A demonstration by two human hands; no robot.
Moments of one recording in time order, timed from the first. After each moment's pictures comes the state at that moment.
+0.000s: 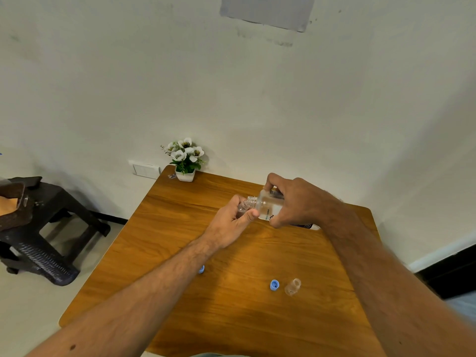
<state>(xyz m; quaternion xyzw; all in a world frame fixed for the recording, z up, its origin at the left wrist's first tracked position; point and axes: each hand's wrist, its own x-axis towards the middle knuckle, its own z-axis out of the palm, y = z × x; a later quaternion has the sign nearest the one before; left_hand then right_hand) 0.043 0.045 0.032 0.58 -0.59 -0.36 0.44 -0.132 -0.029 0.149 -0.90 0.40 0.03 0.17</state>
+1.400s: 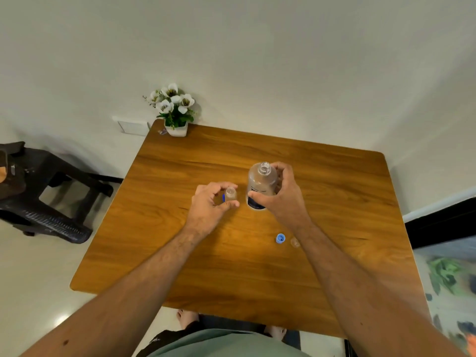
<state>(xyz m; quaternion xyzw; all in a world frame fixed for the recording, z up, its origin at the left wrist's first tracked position) 0.068 0.071 -0.045 0.70 -0.52 -0.32 0.38 -0.121 0.010 0.001 -0.67 0.50 -0.32 0.43</state>
